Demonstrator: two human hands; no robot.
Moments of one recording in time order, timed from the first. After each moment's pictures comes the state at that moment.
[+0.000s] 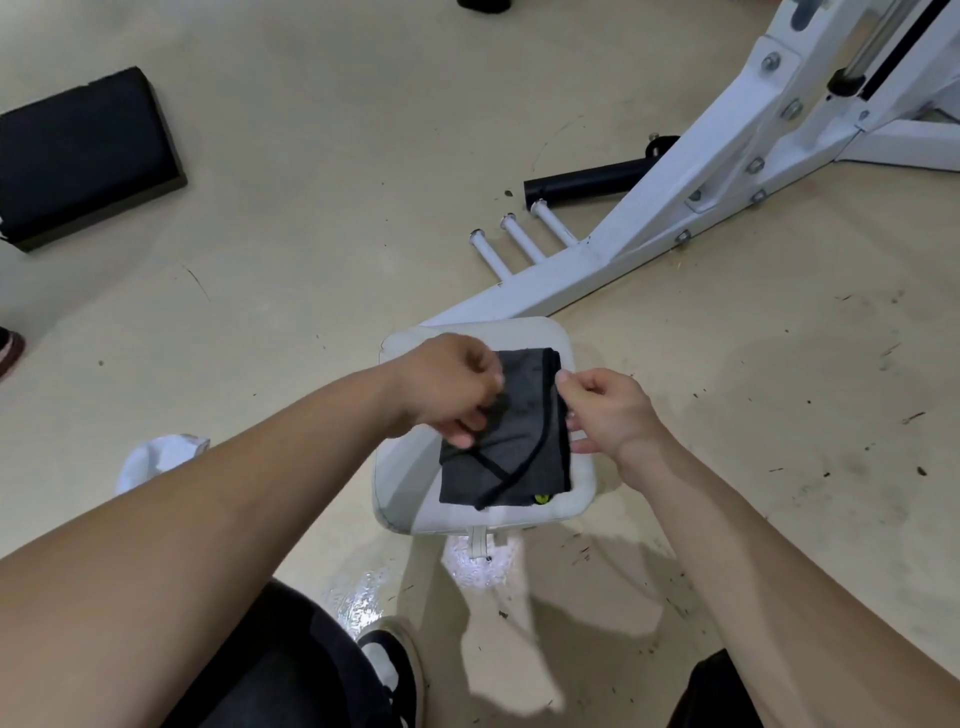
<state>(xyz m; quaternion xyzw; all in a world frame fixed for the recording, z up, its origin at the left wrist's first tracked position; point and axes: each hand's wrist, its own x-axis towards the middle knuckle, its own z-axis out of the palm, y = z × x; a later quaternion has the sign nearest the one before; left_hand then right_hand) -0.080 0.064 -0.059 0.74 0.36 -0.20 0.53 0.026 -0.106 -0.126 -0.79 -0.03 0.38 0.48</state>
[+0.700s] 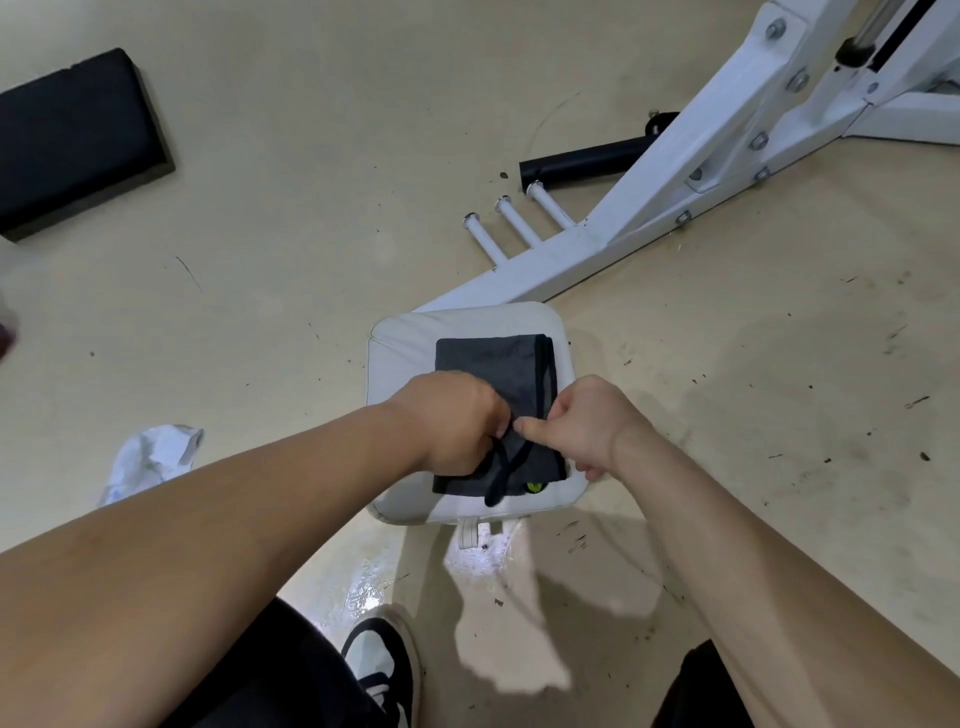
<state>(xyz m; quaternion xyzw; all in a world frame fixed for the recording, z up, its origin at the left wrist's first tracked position) -0.089 0.043 -0.089 0.96 0.04 -0.27 0.11 0.020 -0.106 -0.123 -0.86 -0.17 0.43 0.20</state>
